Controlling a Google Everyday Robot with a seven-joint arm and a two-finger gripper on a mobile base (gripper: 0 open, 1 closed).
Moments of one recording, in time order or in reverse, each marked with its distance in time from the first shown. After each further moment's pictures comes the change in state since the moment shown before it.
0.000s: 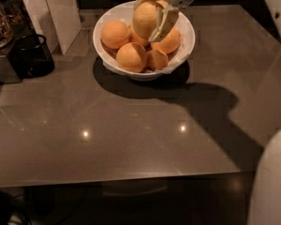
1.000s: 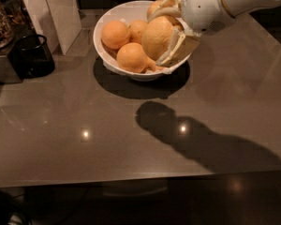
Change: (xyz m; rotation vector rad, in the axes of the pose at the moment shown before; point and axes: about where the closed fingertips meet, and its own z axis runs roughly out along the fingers) arm -0.055 0.090 -0.063 0.176 0.028 0.182
